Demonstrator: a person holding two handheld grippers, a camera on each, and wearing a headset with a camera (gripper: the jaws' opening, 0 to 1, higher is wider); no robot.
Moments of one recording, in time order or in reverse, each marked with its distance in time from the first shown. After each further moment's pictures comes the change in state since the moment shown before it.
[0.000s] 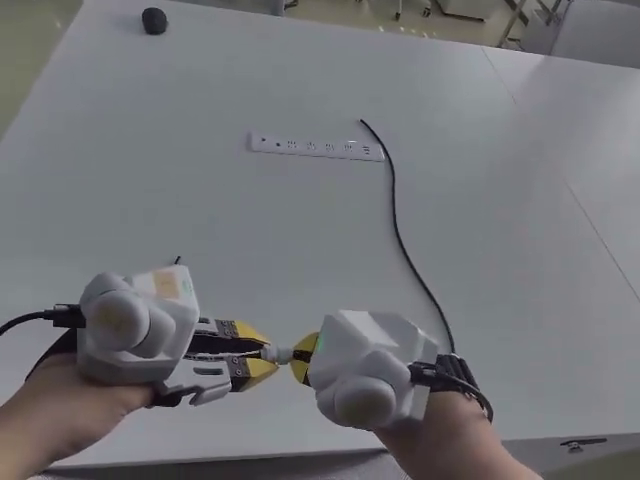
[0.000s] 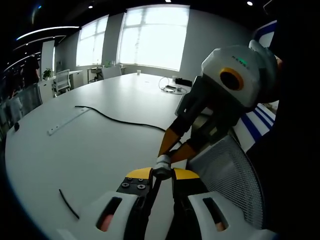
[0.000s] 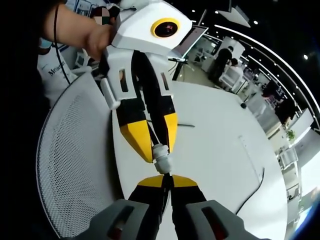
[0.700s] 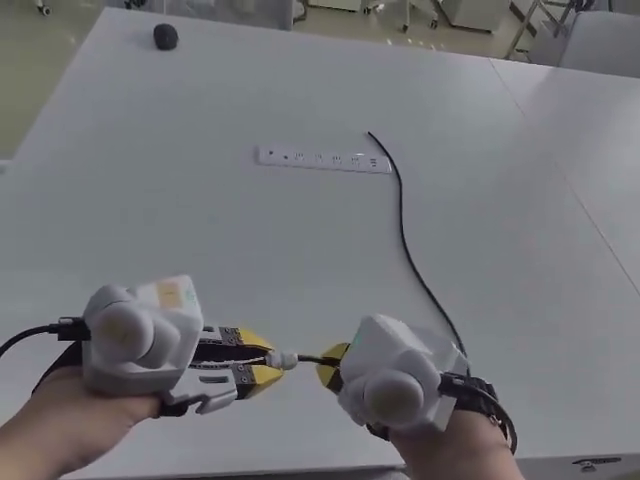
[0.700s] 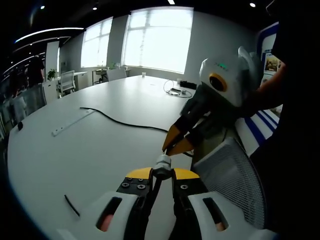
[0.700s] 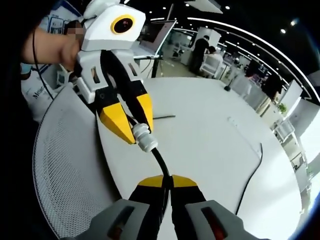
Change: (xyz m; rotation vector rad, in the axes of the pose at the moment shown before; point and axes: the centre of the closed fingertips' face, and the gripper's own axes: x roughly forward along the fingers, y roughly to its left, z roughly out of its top) left arm -0.001 0.008 0.007 -0.010 -0.027 0.040; right arm -0.006 -0.023 -0.026 0.224 0.008 -0.081
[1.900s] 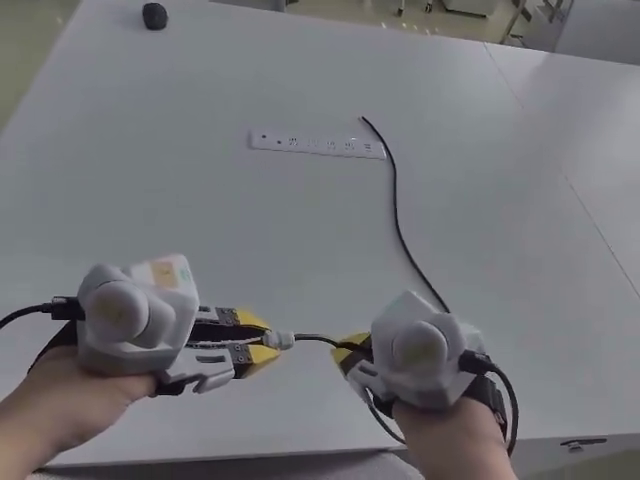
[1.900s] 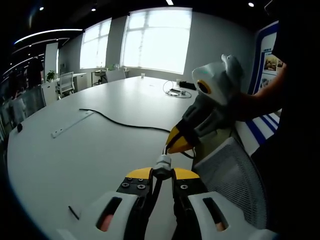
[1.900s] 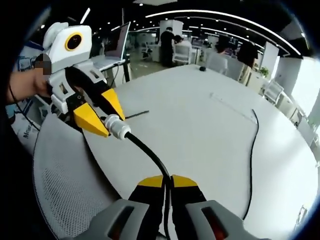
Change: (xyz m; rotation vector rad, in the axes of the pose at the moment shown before) left arm 0.002 0.003 0.001 0.011 -0.003 -0.006; right arm 0.003 -0.015 -0.028 0.251 0.018 -0.074
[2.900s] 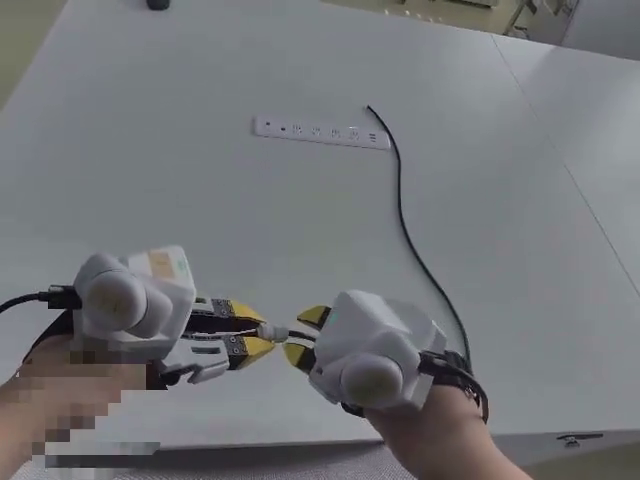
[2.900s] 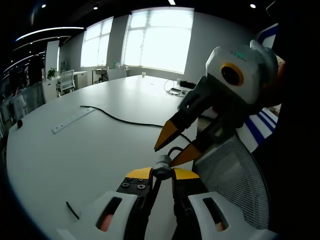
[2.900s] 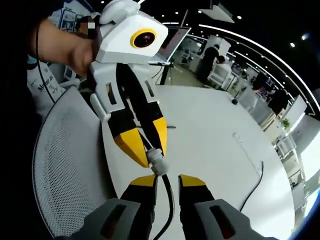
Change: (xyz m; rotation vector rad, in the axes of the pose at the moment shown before) left arm -0.005 0.007 -0.011 -0.017 0.002 -0.005; right arm 0.006 0.049 0.053 -0.370 -0.063 0.106
